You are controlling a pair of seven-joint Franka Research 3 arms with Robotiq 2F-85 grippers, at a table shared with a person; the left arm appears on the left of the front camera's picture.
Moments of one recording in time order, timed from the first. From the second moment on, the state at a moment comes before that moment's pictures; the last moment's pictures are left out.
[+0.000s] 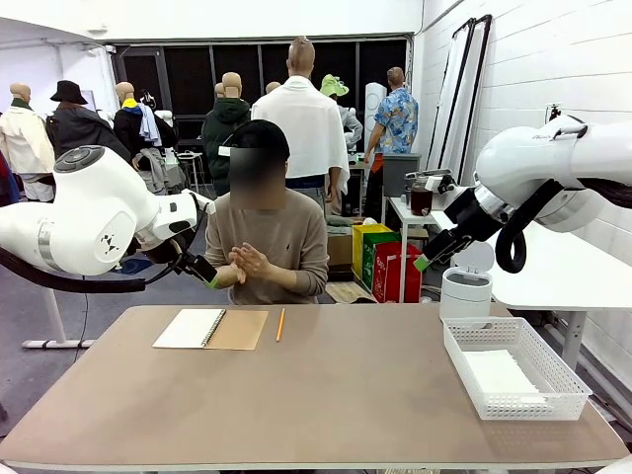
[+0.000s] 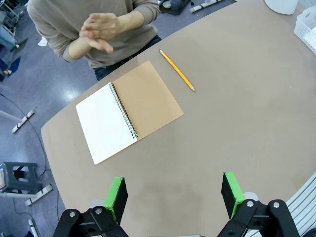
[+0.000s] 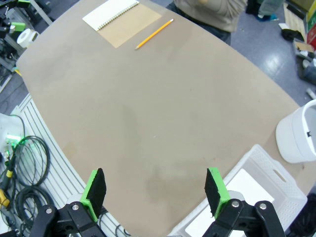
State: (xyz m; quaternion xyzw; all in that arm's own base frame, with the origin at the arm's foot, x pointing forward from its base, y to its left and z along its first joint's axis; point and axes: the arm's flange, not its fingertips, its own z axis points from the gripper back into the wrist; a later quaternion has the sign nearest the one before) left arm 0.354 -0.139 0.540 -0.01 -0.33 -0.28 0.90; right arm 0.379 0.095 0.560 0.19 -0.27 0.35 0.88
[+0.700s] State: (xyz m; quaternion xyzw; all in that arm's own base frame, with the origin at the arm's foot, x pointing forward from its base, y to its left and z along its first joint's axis) left arm 0.354 -0.139 0.540 -0.01 -0.33 -0.28 0.90; right arm 0.379 0.095 0.560 0.19 -0.27 0.35 0.88
